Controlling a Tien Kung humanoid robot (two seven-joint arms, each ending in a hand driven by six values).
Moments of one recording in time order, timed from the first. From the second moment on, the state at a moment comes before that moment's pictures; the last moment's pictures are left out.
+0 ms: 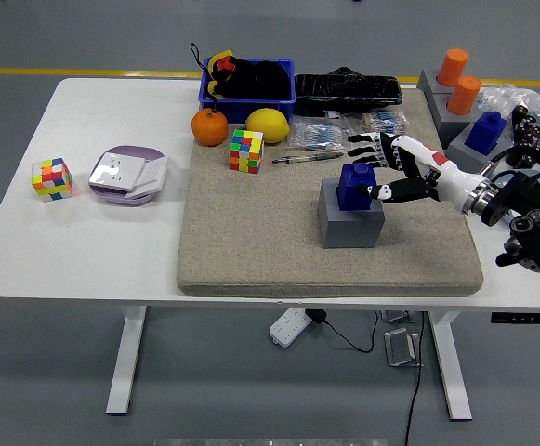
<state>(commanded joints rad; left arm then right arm) -0.04 0.26 -0.51 -0.31 0.42 -0.06 0.08 0.65 -0.19 1.09 0.79 -1.37 0.37 0.30</state>
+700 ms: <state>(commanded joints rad) -0.04 0.26 -0.51 -0.31 0.42 -0.07 0.08 0.64 -0.18 1.04 0.76 -1.35 0.33 0.36</state>
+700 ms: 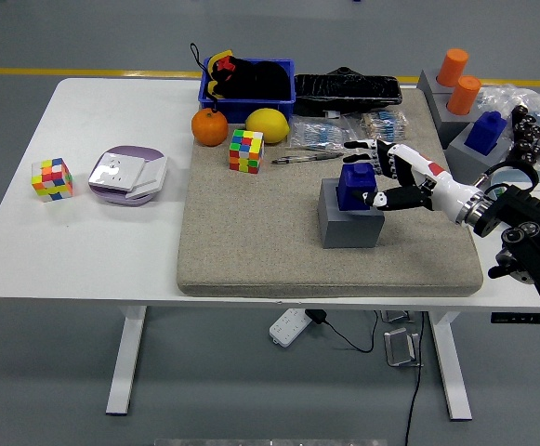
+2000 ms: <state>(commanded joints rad) -0.04 0.25 -0.50 -0.31 0.41 -0.08 0.08 0.64 -0.18 1.02 0.78 -1.34 0.25 0.43</state>
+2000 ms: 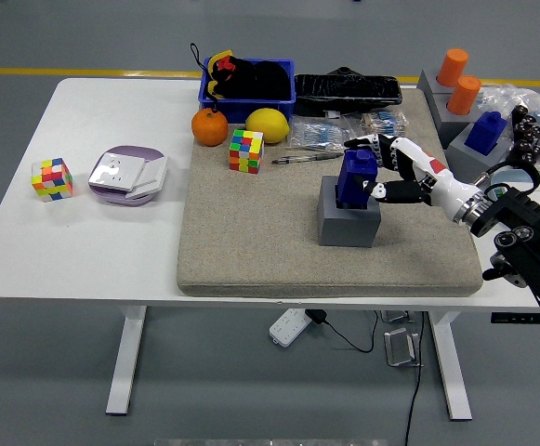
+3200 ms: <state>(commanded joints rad) -0.04 0.26 -0.50 -0.32 0.42 -0.08 0.07 0.53 -0.25 1.17 0.71 -1.44 0.21 0.43</state>
